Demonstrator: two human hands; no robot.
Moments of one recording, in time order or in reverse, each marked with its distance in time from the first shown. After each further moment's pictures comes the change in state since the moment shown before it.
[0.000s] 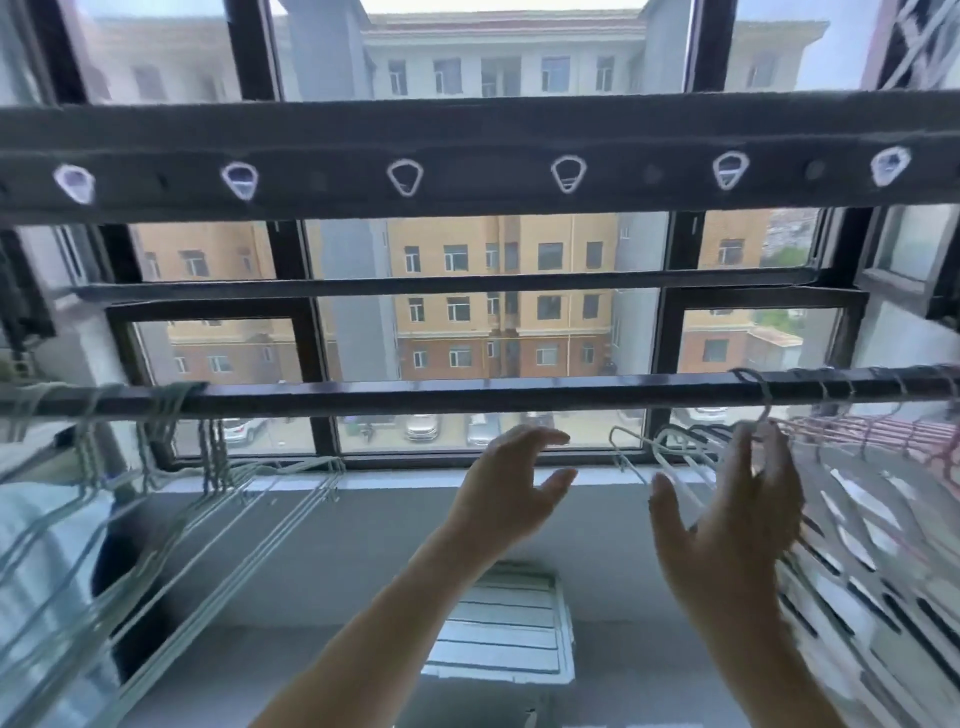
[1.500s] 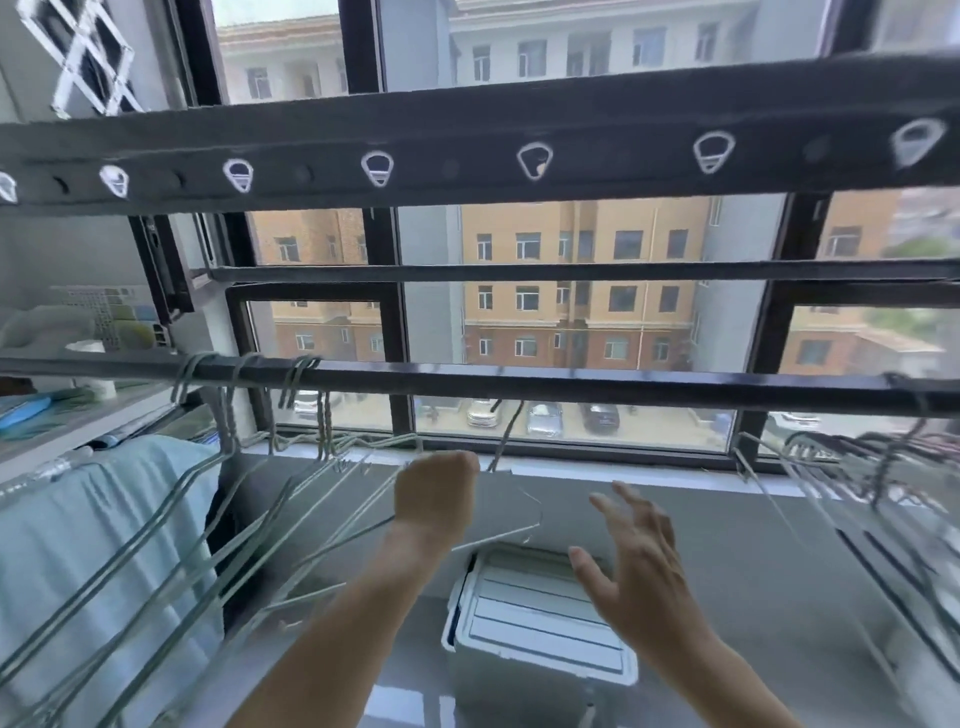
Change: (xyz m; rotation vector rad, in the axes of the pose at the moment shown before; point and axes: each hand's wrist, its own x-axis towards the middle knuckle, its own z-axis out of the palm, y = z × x) left_hand -0.051 -0.122 -0.058 0.775 0.047 -0.373; right_hand -0.070 -0.049 0.076 0.213 -0.644 -0.238
